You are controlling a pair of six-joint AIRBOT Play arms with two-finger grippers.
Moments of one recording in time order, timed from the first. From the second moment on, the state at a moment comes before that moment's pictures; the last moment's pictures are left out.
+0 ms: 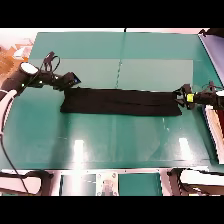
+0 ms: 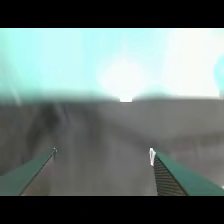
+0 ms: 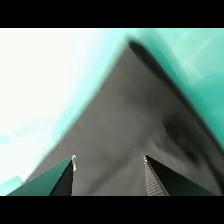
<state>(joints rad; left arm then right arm) 0.01 -1.58 1.29 0.78 -0.86 -1.29 -0.46 -1.45 0.96 -0.72 0.81 1.54</state>
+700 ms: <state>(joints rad) 0.13 -1.64 1.52 0.77 -1.15 -1.29 -0.68 -1.69 1.16 -0.85 1.20 1.16</state>
